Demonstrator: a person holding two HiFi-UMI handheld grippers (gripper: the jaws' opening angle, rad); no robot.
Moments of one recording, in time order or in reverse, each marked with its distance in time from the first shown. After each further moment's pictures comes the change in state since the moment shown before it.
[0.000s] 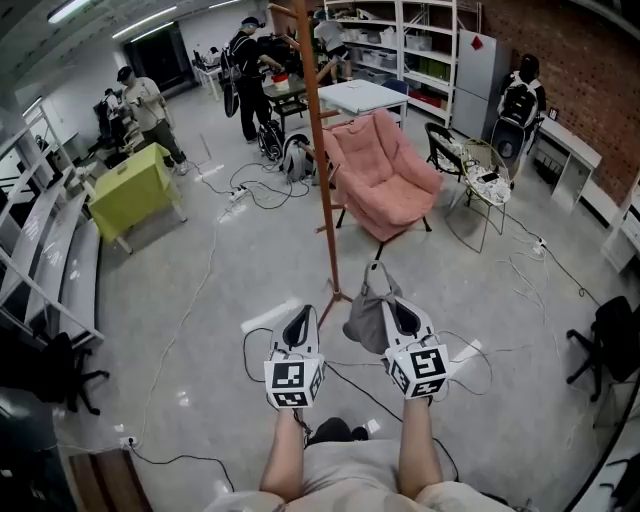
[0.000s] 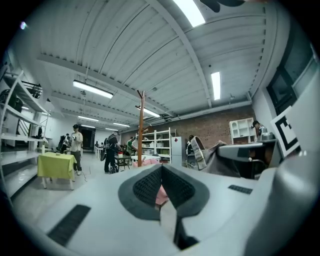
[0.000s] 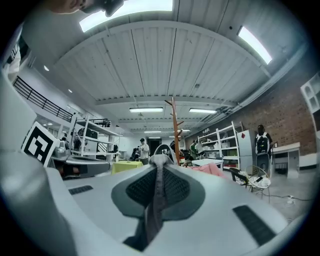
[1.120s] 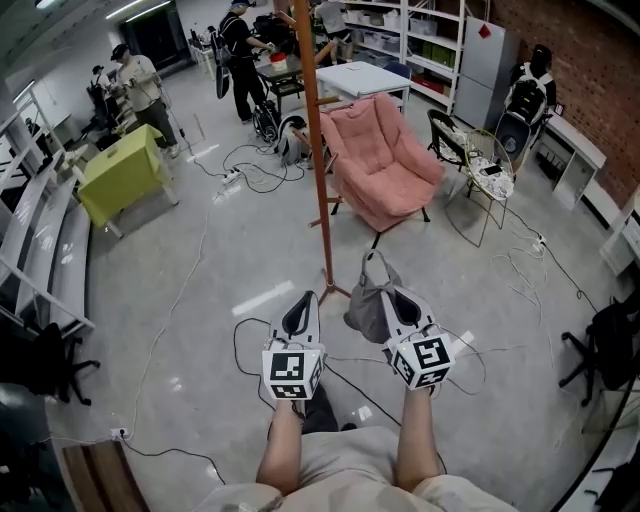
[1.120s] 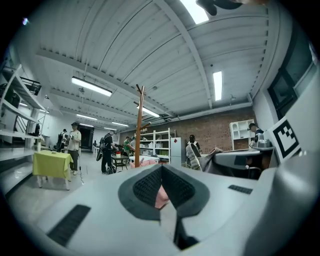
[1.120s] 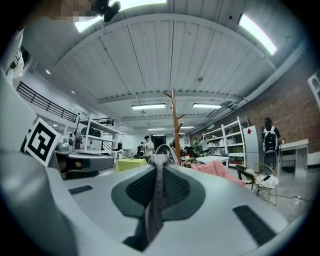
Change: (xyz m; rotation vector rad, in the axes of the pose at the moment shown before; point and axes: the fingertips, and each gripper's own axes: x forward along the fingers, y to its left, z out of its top) left arm 0.058 -0.002 0.000 -0.015 -0.004 -0.016; right arm 0.046 -0.036 -0.016 0.014 0.033 0.063
